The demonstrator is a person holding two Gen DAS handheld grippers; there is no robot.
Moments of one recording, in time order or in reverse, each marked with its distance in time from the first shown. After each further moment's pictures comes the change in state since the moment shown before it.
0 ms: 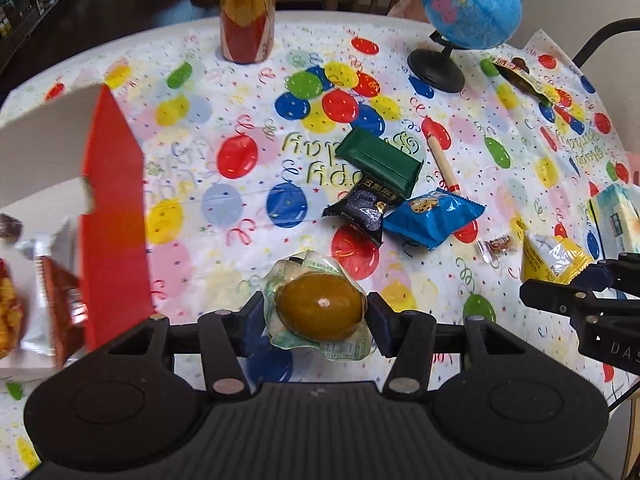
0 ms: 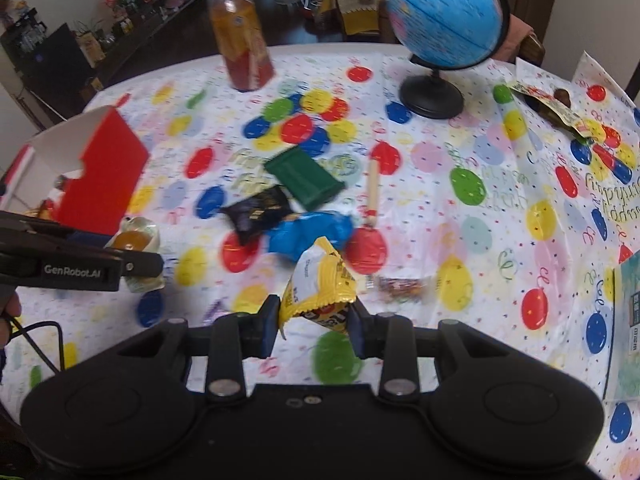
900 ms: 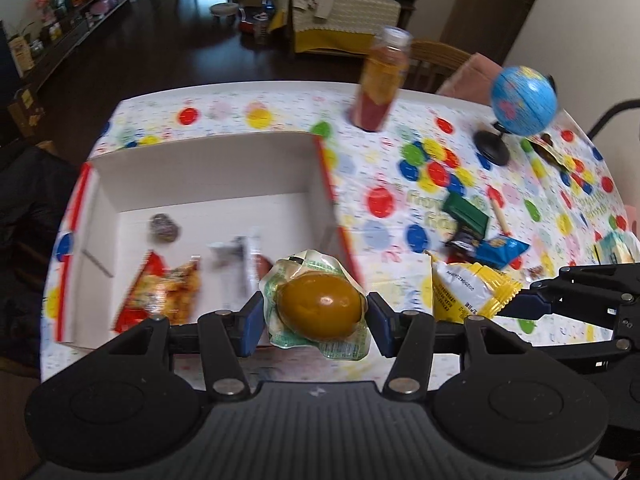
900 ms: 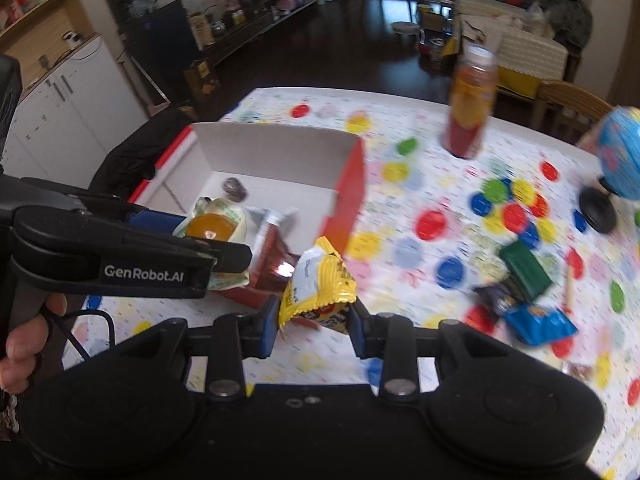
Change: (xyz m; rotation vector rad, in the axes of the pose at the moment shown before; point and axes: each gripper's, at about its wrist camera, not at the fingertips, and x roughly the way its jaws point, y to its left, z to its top) left arm -0.124 0.159 -0.036 -0.096 -0.154 0.037; right arm -0.022 0.236 0.034 -0.238 -0.055 0.166
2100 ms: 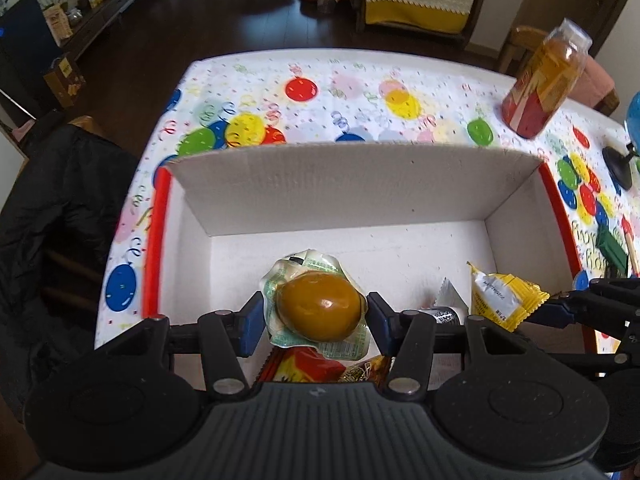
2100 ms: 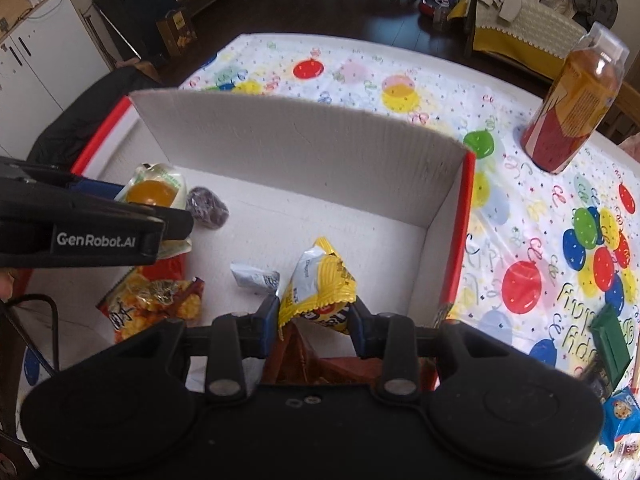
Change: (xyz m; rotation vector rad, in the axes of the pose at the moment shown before) left arm 0.118 0.134 0.060 -0.044 0.105 0.134; right arm 0.186 0.031 0.078 -0.008 0.162 -0.088
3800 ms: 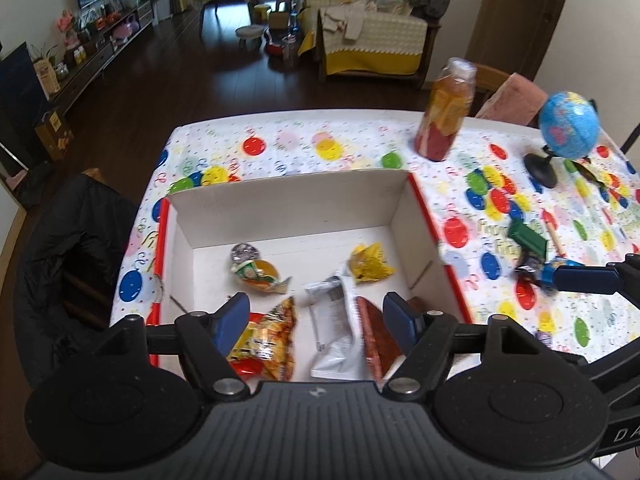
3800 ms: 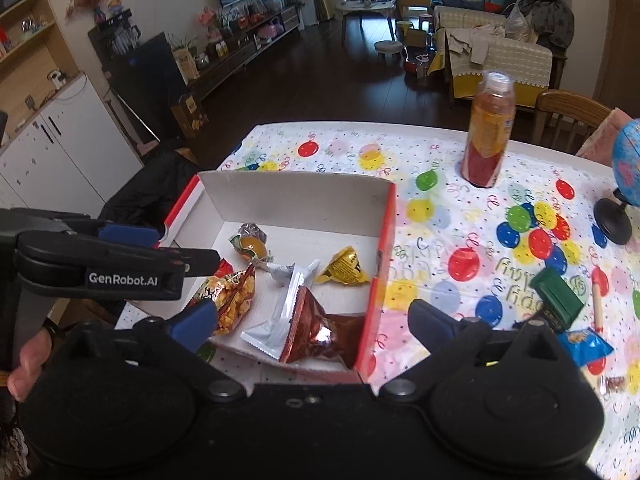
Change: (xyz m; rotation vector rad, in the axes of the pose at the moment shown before) left arm -0.128 -0.050 -0.057 0.071 -0.181 -0.057; right arm -0.155 -0.019 -0.073 0.115 -0.248 0.077
